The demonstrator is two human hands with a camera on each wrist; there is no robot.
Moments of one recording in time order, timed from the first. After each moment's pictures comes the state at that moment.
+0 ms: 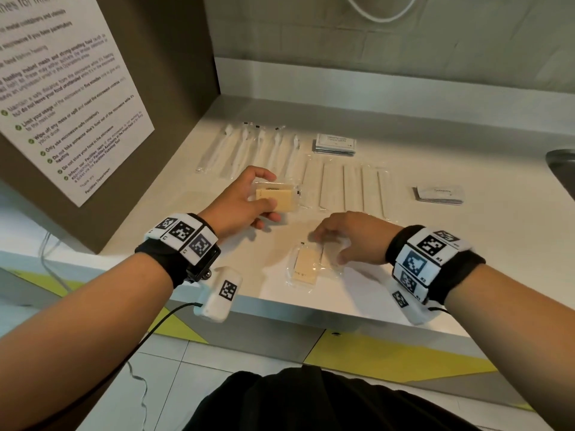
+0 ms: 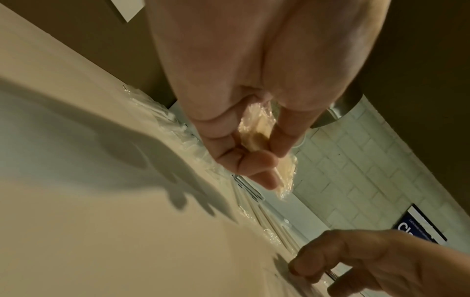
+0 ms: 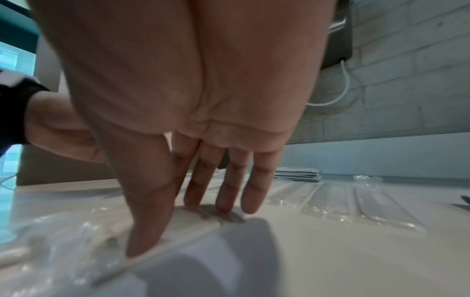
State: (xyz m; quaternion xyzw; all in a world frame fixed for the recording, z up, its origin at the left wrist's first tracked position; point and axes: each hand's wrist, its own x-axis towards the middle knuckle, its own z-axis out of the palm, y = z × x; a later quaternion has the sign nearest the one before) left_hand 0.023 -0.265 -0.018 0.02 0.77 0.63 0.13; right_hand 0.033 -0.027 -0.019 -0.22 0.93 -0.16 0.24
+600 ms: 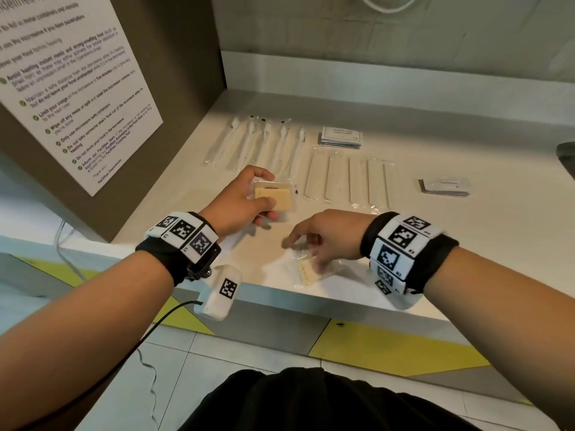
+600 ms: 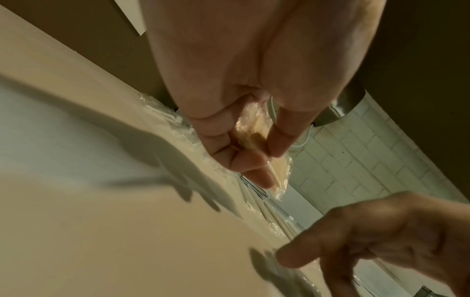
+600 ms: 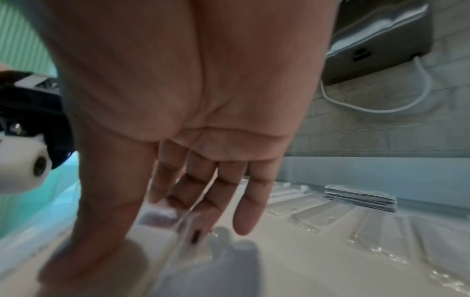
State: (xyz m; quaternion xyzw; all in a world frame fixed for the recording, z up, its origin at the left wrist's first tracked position) left_hand 0.037 -0.271 -0.019 0.00 0.78 0.61 0.12; right_hand 0.047 -0.076 -0.003 -0.29 0.90 -0.11 0.30
